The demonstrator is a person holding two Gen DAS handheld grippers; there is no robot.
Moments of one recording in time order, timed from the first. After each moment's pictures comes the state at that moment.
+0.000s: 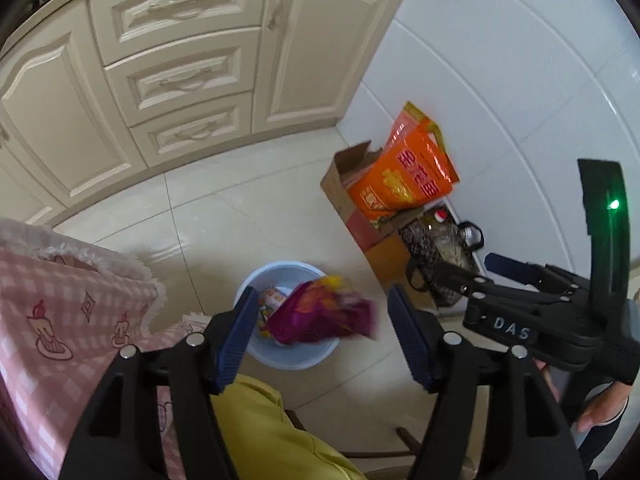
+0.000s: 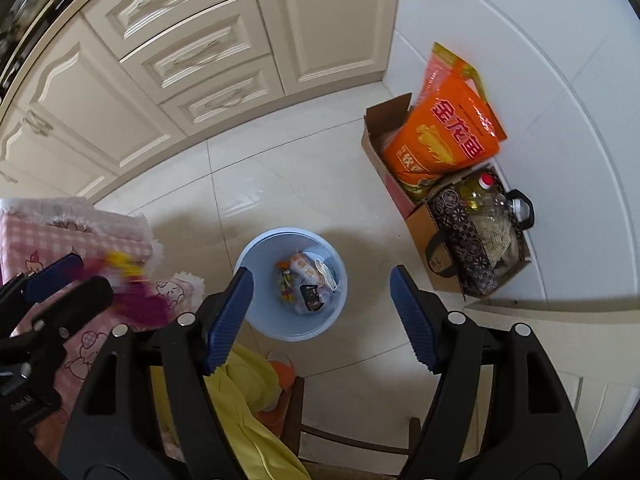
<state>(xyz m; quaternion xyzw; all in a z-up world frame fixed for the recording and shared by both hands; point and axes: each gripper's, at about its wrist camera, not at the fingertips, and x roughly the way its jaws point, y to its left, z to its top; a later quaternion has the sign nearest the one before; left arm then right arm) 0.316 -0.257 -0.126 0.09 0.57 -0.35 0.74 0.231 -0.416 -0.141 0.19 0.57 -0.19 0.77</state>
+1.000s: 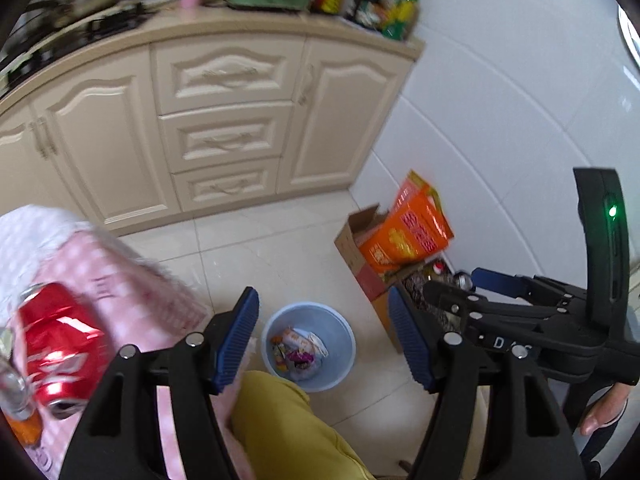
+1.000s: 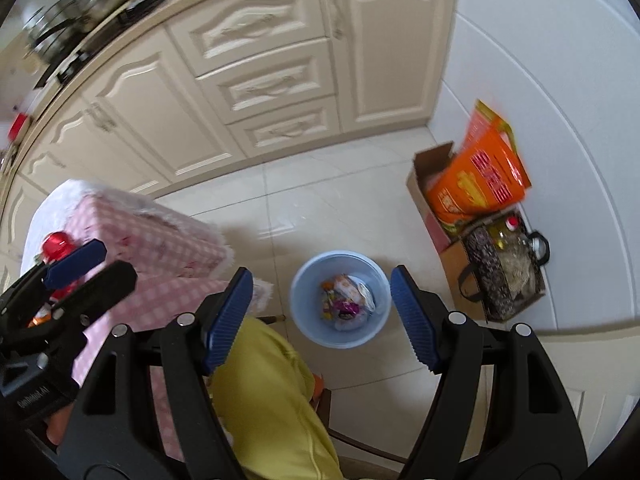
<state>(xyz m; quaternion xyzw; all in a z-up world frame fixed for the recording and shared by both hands) 0.291 -0.147 -0.024 0.03 0.47 -0.32 0.82 0.233 -0.318 -0.040 0.15 0.52 -0.11 0.84</state>
